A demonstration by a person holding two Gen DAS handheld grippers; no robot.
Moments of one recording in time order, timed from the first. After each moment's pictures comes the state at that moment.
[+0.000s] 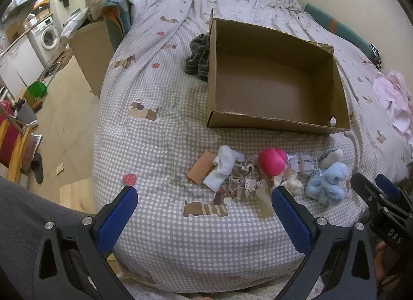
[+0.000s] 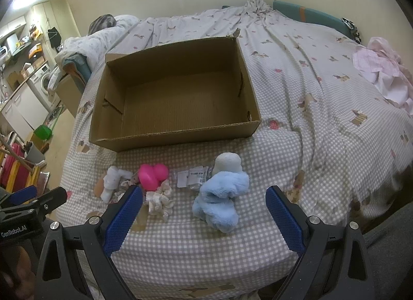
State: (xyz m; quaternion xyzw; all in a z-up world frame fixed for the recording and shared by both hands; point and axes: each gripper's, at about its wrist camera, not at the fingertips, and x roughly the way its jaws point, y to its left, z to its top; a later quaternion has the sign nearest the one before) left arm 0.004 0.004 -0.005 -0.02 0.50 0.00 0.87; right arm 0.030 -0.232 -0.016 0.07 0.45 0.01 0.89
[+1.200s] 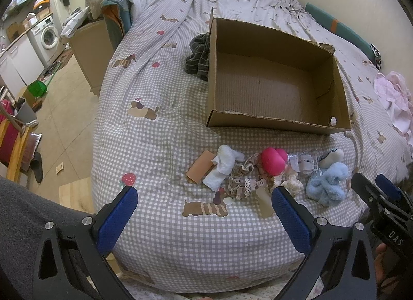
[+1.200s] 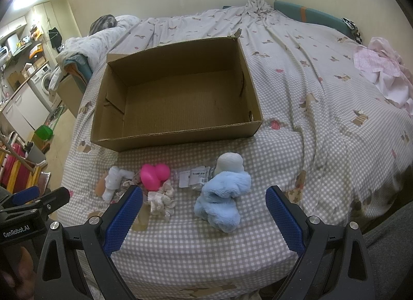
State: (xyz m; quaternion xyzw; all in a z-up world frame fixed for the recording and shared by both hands) left arm 0.004 0.003 -0.006 -0.02 0.50 0.00 0.86; right arm 0.030 -0.231 -0.016 0.07 0.45 0.01 0.89
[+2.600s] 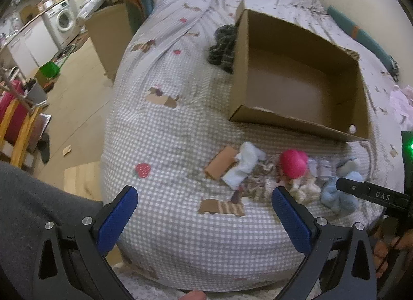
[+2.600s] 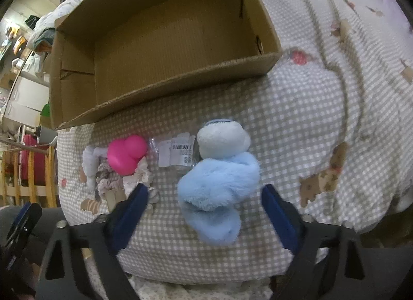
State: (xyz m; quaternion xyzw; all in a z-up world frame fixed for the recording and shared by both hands) left arm 0.012 0.025 -0.019 -0.05 0.53 0.05 0.85; right arm 0.110 -0.255 -0.095 0.14 0.63 0.05 0.76
